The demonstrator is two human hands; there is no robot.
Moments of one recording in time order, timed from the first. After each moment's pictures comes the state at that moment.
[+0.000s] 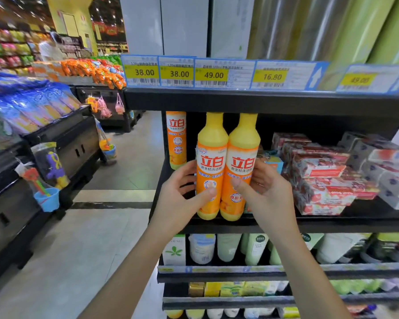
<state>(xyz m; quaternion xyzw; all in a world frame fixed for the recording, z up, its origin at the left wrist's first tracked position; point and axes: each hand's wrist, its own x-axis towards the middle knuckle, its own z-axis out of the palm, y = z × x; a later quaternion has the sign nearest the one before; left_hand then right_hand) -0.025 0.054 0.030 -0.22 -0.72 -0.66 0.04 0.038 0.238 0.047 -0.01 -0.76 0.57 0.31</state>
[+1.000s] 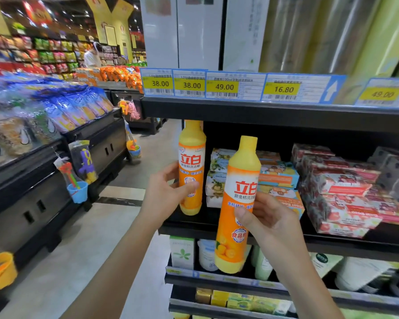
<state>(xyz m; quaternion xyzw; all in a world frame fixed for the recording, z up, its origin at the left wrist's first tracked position) -0.046 0.026 0.043 -0.11 -0.77 -0.62 0.10 0.067 0.227 0.042 0.00 -0.73 0.66 0.17</state>
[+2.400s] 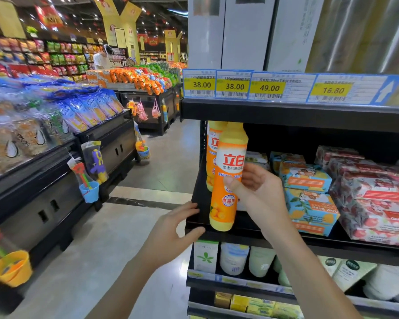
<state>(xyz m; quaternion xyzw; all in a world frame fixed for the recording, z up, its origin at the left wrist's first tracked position) -0.040 -0.045 -0.041 -0.21 -0.89 -0.40 0.08 -0.011 0.168 0.059 0.03 -0.75 0.63 0.21</state>
